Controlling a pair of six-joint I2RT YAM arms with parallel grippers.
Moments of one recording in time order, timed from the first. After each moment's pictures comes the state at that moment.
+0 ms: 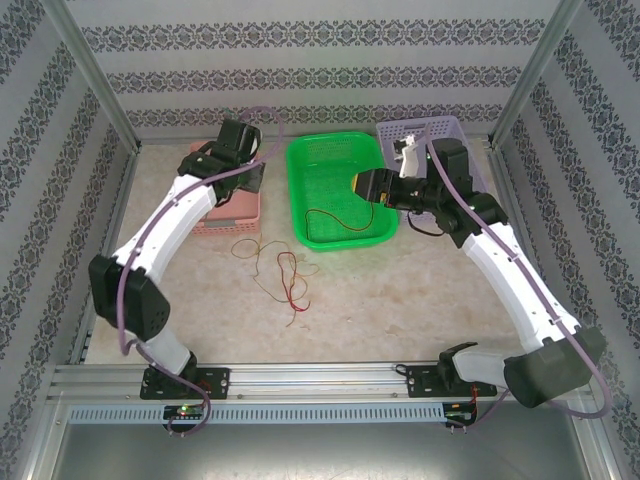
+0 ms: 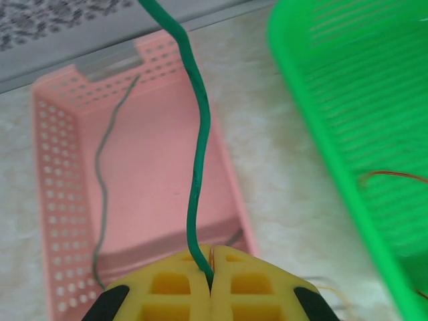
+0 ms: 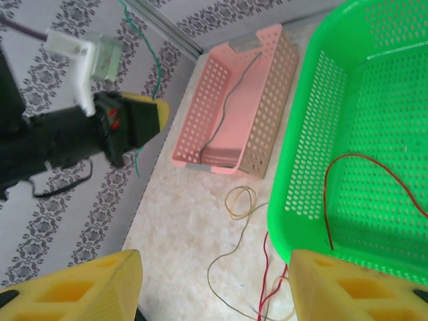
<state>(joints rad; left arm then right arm) -0.33 1.69 1.65 -0.82 -0.27 -0.02 0.32 1.25 1.28 -0.54 -0.58 0.57</state>
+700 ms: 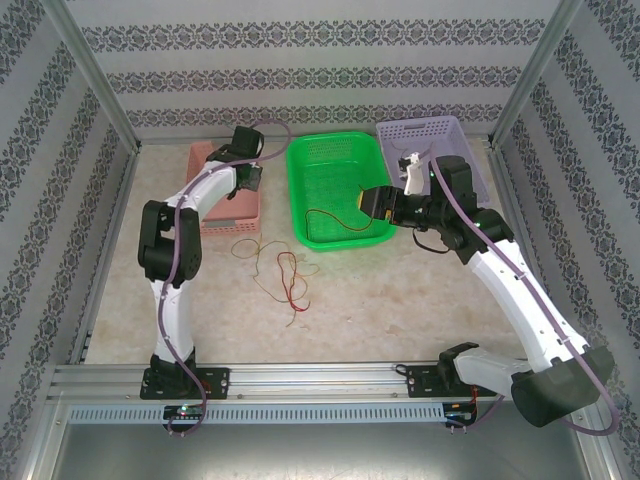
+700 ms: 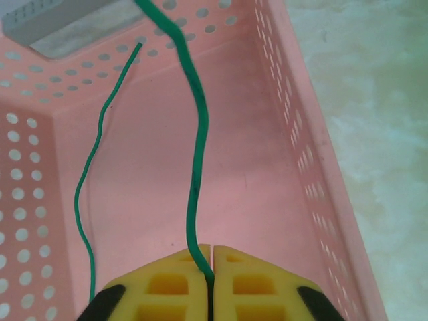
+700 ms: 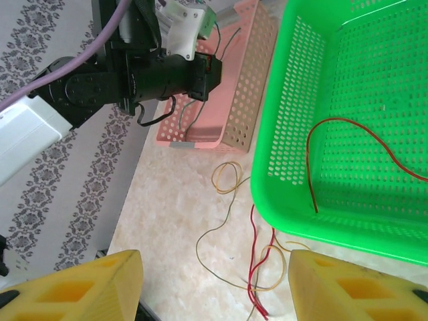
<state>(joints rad) -0.21 2.13 1.77 -0.62 -0.30 0.05 0.33 1.15 1.18 -0.59 -0.54 0.58</state>
